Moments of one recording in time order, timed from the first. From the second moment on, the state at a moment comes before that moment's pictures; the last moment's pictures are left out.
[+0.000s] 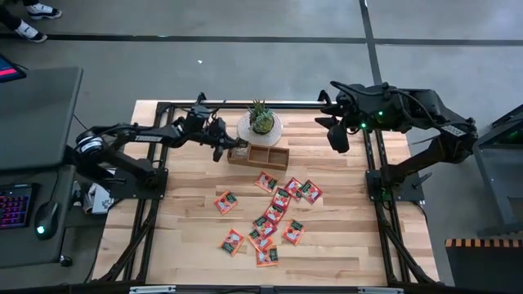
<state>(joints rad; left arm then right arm) 0.63 1.38 0.51 0.37 0.60 -0.02 -0.01 1.33 1.92 -1.19 0.37 0.41</state>
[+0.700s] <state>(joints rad) 0.63 1.44 0.51 0.38 0.50 0.04 -0.01 1.34 1.92 -1.19 0.37 0.45</state>
